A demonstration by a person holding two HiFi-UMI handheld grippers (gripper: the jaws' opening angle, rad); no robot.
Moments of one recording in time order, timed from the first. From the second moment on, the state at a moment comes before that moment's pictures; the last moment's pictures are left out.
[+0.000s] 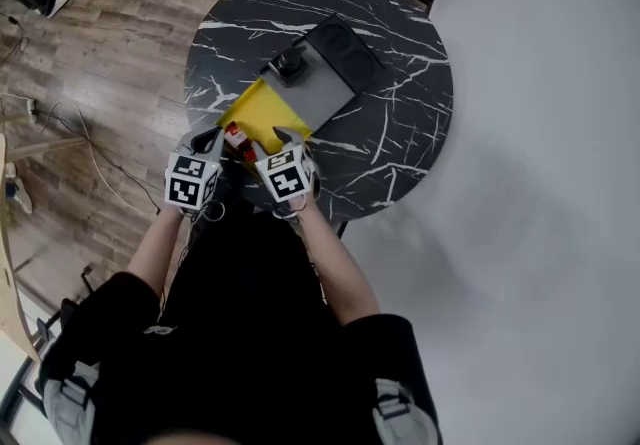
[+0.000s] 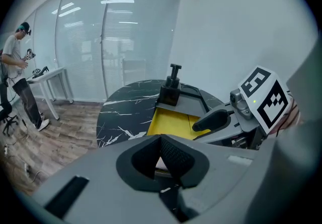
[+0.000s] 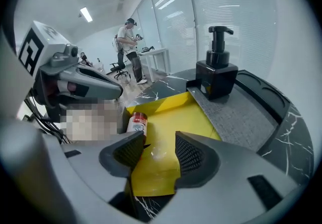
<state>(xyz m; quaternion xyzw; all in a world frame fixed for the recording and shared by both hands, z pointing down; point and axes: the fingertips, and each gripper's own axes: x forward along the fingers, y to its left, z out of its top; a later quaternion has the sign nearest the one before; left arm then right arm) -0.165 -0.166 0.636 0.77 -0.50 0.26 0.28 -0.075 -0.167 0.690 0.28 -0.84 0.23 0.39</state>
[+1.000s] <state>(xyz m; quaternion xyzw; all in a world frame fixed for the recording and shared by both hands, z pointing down) -0.074 -0.130 0.530 0.81 -0.52 0.18 0.20 0.015 -0.146 0.548 0.45 -0.86 0.14 0.20</state>
